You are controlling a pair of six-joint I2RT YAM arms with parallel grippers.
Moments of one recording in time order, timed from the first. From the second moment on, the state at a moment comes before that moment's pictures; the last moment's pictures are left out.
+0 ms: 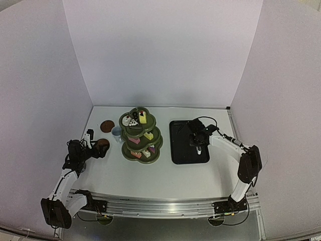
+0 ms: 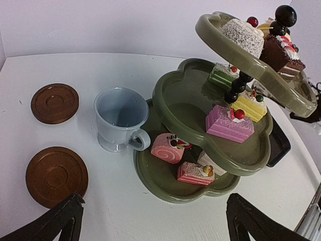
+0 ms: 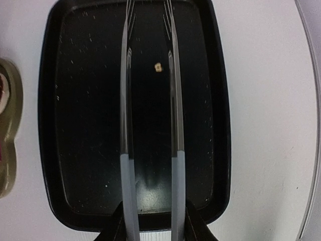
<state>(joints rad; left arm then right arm) -0.01 0.90 0.52 -0.06 0.52 -0.11 0.60 1.79 1.49 -0.86 0.31 0.53</state>
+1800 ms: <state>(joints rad) -0.01 1.96 1.33 -0.78 0.21 0.93 0.57 1.62 1.34 -0.60 0.23 0.42</state>
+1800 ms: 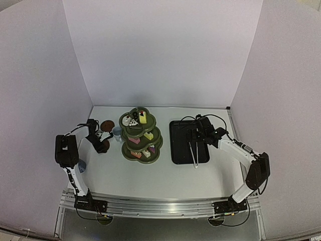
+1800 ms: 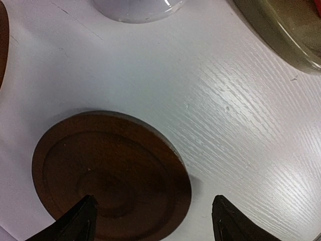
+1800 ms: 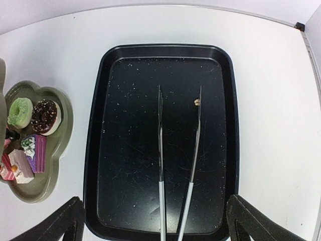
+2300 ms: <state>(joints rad) -0.01 1.94 1.24 -0.70 0.23 0.99 0.57 1.57 1.34 -0.61 0.25 0.42</state>
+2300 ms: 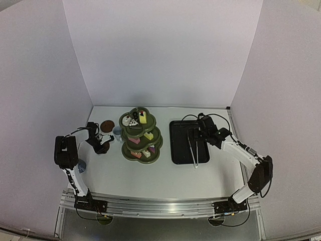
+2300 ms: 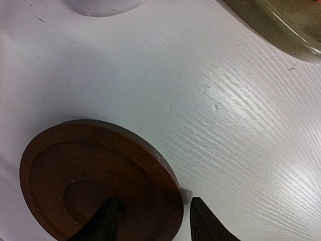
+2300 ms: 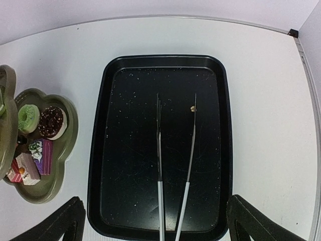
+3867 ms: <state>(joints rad) -0.91 1.89 1.12 -0.57 0.31 1.11 0.57 1.24 1.22 -0.62 0.26 0.39</state>
